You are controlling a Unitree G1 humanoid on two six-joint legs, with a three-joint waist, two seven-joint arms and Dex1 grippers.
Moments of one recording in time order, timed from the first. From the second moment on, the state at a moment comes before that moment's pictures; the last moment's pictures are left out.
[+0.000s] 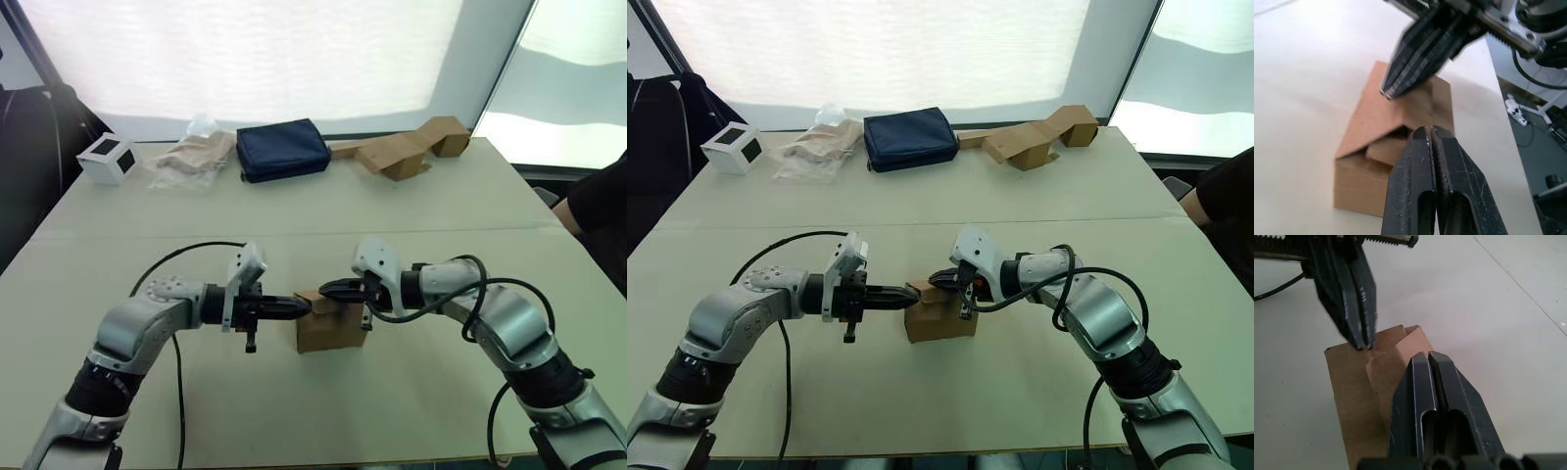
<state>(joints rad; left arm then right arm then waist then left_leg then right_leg) -0.45 0.61 -0.10 -0.20 -0.62 0.78 -1.08 -0.53 -0.63 0.29 -0.38 0.38 0.76 0.85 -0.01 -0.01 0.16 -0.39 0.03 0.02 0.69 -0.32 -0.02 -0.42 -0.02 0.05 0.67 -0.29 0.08</state>
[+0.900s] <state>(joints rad) -0.51 0.45 -0.15 -0.04 -0.51 0.67 -1.00 -0.40 -0.66 0.19 -0.55 0.50 0.82 0.85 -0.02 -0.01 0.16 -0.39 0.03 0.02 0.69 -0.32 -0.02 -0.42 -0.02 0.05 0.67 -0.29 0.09</state>
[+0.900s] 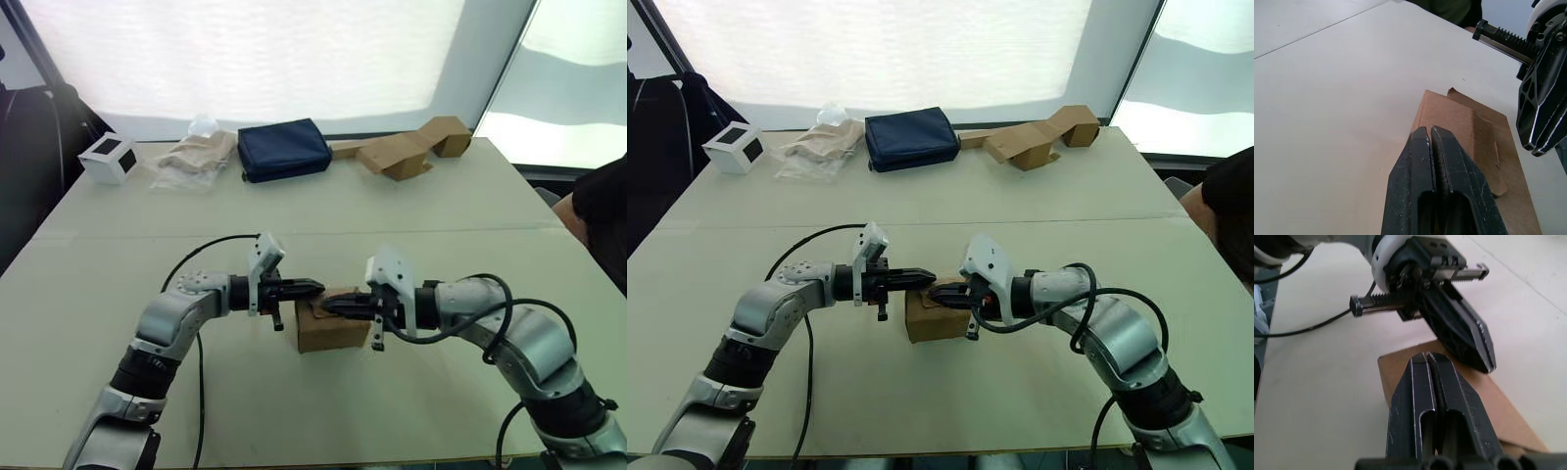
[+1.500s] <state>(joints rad) -0.50 0.46 -0.14 -0.06 -0.53 0.69 -1.00 -0.39 -0.70 0.30 -0.50 0.36 0.72 0.87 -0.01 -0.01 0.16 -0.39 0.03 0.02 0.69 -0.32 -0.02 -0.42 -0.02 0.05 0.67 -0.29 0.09</state>
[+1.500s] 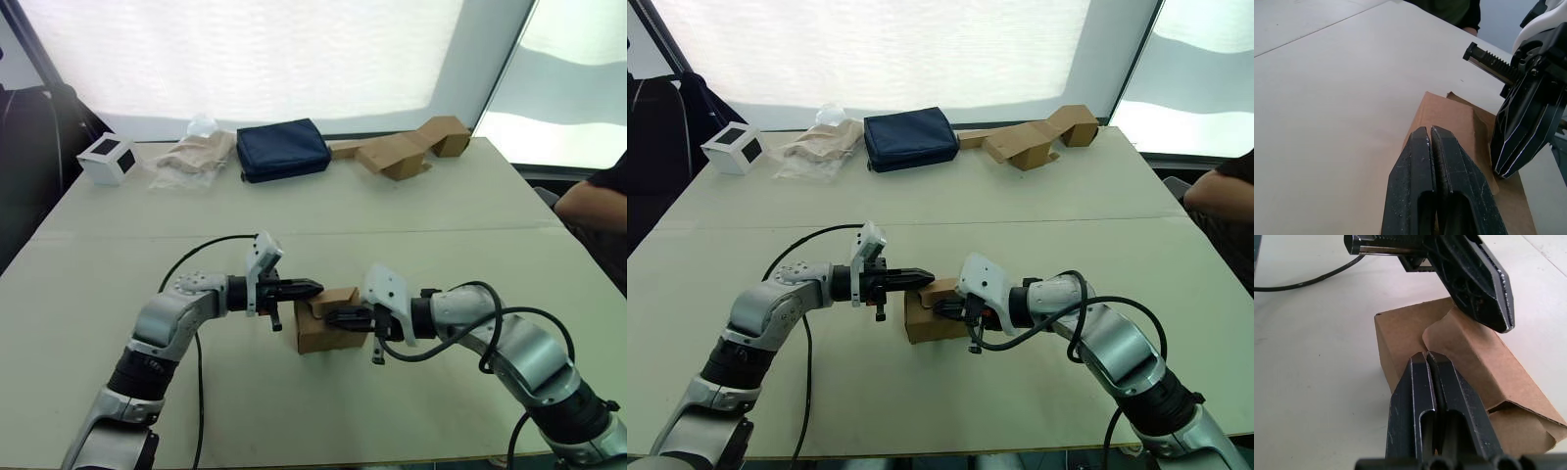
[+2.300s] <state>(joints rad) -0.49 0.50 -0.18 -0.10 -0.48 0.64 -1.02 -0.42 -0.69 0.26 -0.49 0.40 0.76 0.89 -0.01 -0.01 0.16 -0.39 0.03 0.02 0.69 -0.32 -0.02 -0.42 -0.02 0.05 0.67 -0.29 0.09</state>
